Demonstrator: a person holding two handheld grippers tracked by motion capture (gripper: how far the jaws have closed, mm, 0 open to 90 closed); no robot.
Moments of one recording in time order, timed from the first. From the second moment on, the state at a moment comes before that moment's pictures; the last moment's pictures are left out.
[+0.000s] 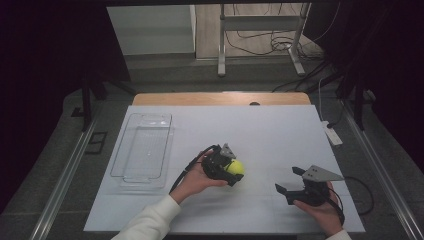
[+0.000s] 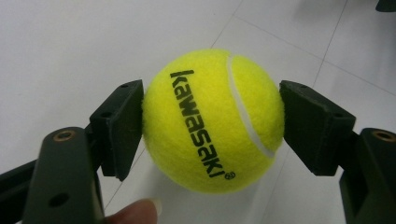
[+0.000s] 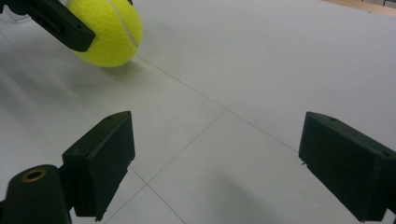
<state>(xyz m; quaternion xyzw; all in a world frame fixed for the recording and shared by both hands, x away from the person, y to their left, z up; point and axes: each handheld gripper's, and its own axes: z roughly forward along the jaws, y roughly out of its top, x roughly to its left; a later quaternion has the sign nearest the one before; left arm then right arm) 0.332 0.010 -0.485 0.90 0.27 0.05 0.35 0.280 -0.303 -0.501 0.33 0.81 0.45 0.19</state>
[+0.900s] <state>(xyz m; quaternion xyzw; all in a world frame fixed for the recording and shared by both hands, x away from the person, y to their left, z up) 0.327 0.031 -0.460 0.87 0.28 0.07 0.41 0.280 -0.303 -0.501 0.34 0.81 0.45 0.20</state>
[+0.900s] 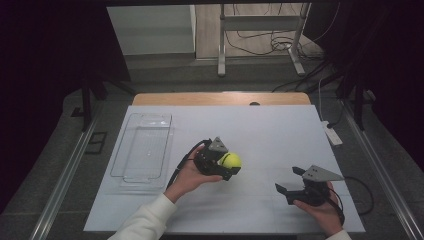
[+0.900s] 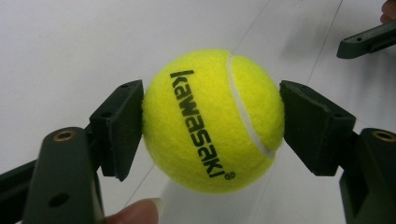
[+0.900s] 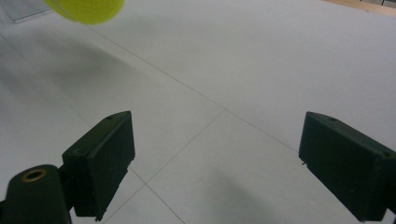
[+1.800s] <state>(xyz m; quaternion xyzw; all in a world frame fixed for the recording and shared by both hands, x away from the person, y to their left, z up) 0.317 0.055 -0.422 0.83 0.28 0.09 0.47 0.280 -0.303 -0.501 0.34 0.81 0.45 0.20</state>
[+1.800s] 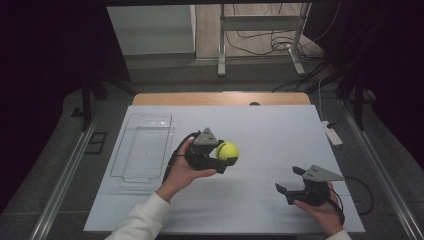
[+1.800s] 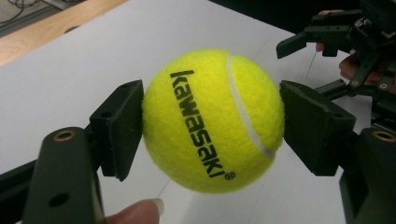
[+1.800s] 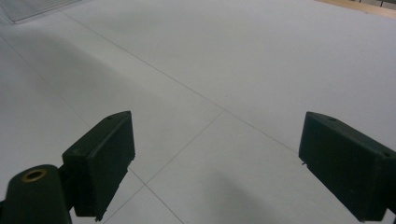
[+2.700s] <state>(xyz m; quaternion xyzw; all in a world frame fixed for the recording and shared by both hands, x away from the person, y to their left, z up) 0.315 0.086 -0.398 0.80 0.30 0.12 0.51 0.279 -0.303 -0.501 0.34 0.81 0.45 0.20</state>
